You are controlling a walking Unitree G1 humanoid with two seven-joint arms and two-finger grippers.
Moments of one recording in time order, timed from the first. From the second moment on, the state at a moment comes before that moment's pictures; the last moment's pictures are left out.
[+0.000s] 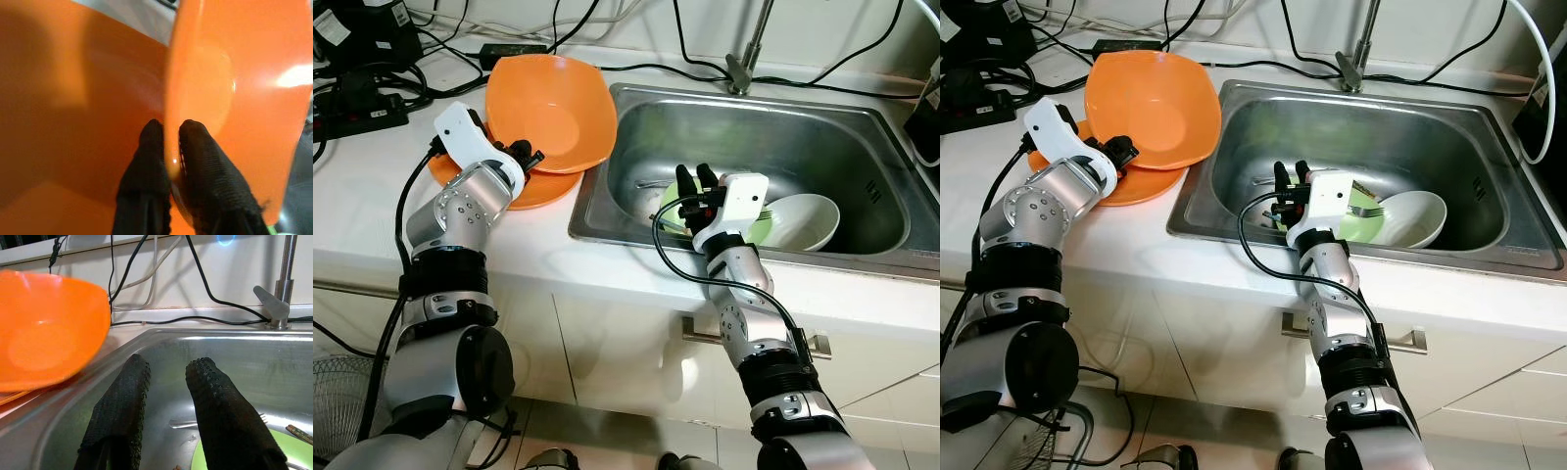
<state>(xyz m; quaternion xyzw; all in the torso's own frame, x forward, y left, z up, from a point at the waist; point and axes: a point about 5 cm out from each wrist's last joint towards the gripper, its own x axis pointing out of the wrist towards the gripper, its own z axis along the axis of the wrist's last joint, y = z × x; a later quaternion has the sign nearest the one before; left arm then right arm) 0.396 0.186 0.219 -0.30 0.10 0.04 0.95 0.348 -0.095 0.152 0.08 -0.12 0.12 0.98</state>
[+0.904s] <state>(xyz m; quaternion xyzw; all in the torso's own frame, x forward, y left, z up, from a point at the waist) 0.375 0.183 0.259 -0.26 -0.11 0.00 0.96 0.349 -0.093 0.150 0.08 -0.11 0.13 0.98</state>
